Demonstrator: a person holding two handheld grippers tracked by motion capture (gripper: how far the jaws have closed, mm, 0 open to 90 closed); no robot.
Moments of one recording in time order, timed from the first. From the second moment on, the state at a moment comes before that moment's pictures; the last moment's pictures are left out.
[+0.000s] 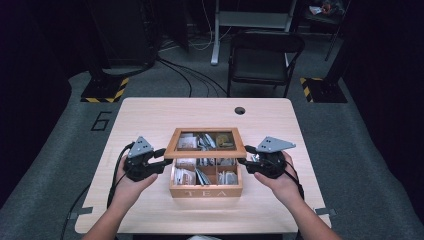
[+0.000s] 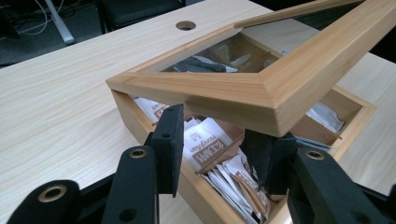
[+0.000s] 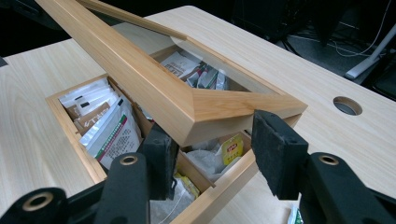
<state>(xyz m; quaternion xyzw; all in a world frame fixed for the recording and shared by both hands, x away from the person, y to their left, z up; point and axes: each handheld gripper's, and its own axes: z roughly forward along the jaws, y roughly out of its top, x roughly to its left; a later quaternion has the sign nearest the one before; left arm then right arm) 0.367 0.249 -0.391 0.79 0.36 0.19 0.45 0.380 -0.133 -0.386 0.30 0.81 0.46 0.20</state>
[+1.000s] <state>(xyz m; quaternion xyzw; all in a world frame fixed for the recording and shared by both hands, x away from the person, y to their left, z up) 0.347 0.244 -0.429 0.80 0.35 0.16 0.45 0.360 -0.136 -0.429 0.32 0.81 0.47 0.16</state>
